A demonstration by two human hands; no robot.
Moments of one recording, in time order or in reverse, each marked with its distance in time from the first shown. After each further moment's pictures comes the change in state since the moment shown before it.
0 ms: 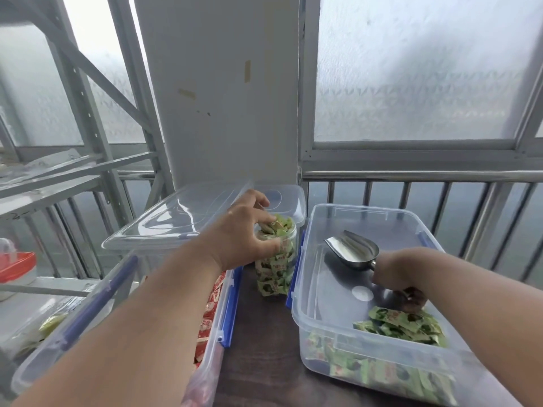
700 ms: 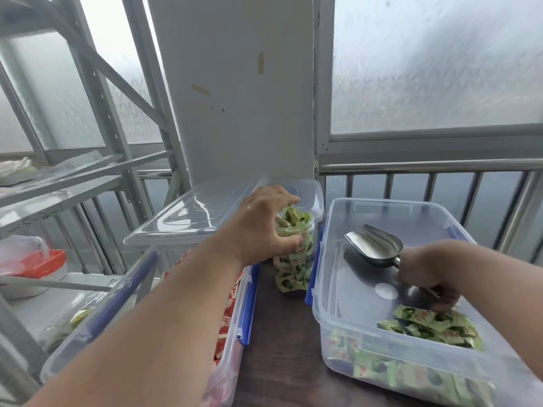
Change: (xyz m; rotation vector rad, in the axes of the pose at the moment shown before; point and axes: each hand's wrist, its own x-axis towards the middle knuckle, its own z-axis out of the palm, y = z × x) left_hand 0.004 0.002 0.001 0.130 0.083 0.101; right_hand 0.001 -0.005 0.000 0.068 -0.115 0.014
